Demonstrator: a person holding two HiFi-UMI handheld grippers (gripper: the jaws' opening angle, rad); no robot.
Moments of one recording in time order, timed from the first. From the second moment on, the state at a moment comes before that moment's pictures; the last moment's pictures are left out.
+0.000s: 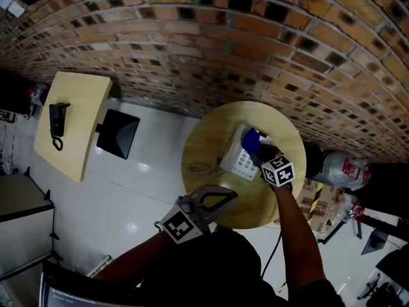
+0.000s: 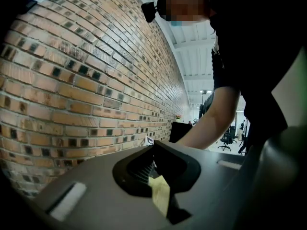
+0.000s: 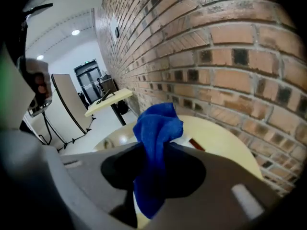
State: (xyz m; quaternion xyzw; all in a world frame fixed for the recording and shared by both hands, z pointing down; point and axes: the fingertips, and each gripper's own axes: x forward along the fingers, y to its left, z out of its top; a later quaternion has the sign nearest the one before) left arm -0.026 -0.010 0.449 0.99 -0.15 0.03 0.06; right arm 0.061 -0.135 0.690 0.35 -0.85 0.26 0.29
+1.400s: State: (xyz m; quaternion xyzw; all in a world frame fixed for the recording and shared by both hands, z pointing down) left arm -0.010 0.005 0.460 0.99 -0.12 0.04 0.07; right arm -0.008 -0.027 0.718 0.25 -0.86 0.20 0.40
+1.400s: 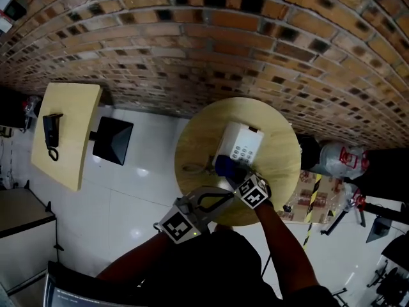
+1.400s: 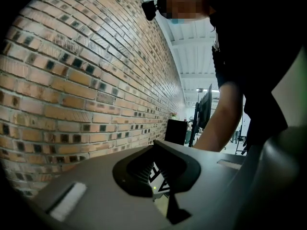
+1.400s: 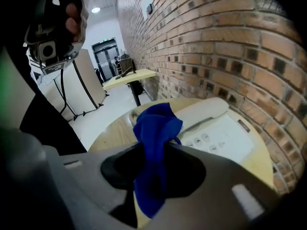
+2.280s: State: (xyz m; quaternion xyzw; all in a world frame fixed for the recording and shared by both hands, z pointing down) left arm 0.038 0.037 0.465 0.99 -0.07 0.06 0.07; right arm 0.234 -0.027 0.795 0.48 -0.71 0.38 0.35
